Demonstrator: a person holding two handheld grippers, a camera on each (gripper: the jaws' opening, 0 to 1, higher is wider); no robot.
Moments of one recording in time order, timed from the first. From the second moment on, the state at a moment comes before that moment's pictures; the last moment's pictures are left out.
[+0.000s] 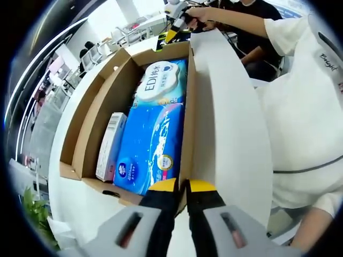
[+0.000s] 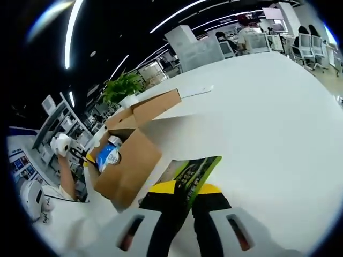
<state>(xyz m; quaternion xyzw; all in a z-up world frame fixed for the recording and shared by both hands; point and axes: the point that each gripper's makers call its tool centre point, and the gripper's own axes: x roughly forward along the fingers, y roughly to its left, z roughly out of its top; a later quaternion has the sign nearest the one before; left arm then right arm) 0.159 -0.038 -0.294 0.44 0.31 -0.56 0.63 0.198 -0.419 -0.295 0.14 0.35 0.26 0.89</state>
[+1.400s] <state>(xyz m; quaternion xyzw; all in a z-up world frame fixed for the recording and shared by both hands) 0.157 -0.038 -0.294 0.44 0.30 -0.57 0.63 0.210 -0.438 -0.314 -0.02 0.30 0.26 0.92</state>
